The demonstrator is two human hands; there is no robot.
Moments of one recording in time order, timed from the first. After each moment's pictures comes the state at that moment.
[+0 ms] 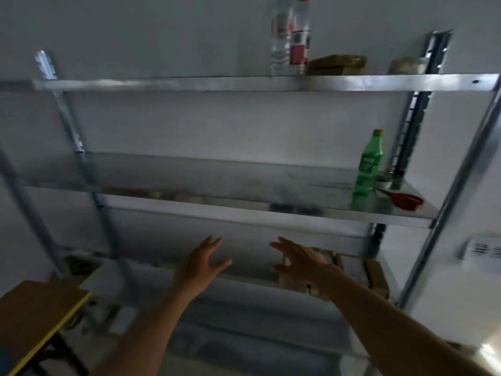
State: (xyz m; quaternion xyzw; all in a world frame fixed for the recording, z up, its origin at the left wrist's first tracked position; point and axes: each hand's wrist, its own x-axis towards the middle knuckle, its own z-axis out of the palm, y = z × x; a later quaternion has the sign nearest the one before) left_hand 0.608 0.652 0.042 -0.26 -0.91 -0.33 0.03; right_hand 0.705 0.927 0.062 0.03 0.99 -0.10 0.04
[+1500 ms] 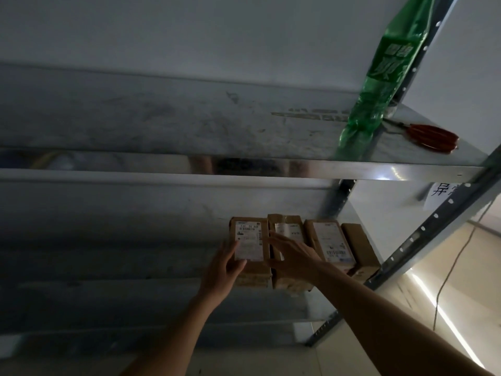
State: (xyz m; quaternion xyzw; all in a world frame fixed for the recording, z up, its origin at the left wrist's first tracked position) left_hand 0.458 0.937 -0.264 -0.34 -0.82 -0.43 -0.17; right_hand 0.567 1.116 -0.164 0.14 0.98 -0.14 0.09
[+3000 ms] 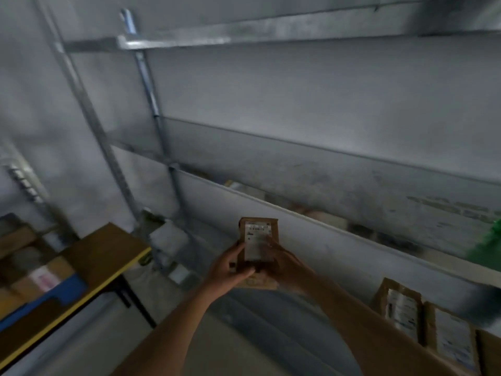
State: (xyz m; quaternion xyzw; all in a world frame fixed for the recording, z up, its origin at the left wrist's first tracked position) left_hand 0.518 0.660 -0.036 -0.15 -0.85 -0.50 -0.05; right_hand 0.507 0.871 -0.017 -0.17 0.94 -0.29 0.10
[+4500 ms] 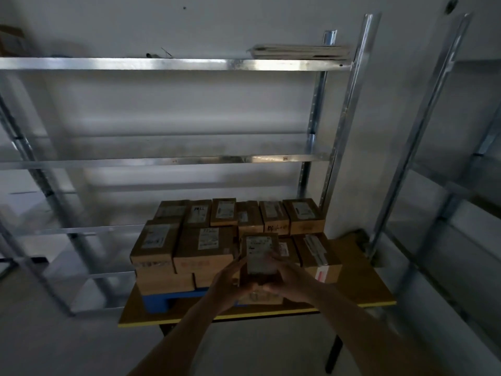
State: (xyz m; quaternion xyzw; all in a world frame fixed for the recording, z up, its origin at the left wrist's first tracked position) left_hand 0.758 -0.030 -0.026 0.28 -0.84 -0.44 0.16; right_hand 0.585 0.099 0.012 -0.61 0.75 -0.19 0.19
